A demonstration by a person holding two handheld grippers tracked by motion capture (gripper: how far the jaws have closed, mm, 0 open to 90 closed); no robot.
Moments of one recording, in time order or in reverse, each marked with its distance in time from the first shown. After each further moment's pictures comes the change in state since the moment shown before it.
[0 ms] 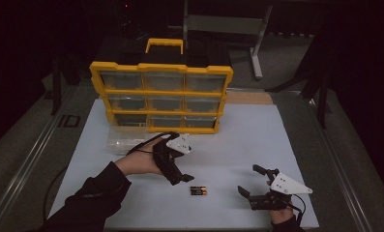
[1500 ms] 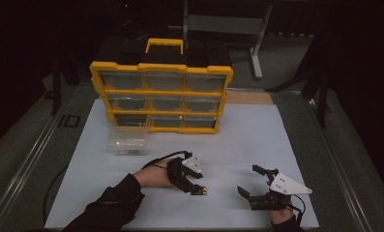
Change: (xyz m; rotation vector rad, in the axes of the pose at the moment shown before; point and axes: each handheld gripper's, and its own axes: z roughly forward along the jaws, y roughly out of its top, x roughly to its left) left arm -0.008 -0.028 0.078 0.056 -0.107 0.009; right arm 0.001 0.000 0.000 0.007 0.004 -0.009
